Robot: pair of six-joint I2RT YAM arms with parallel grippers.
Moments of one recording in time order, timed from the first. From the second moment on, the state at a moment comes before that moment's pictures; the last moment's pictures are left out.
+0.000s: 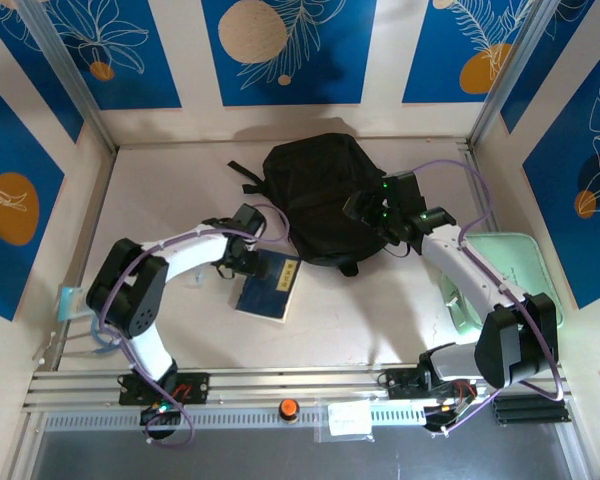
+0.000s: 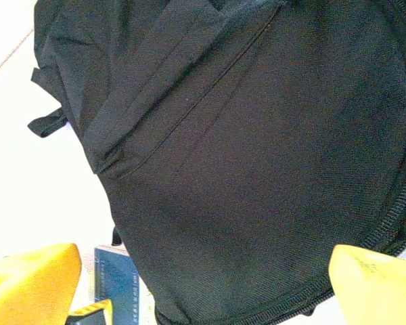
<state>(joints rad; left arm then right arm) -0.54 1.73 1.05 -0.65 -0.10 -0.25 0.34 1.34 1.05 -0.55 -0.08 0.79</state>
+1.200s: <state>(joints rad) -0.25 1.44 0.92 -0.61 0.22 -0.41 0.89 1.94 1.36 -0.73 -0.01 0.82</state>
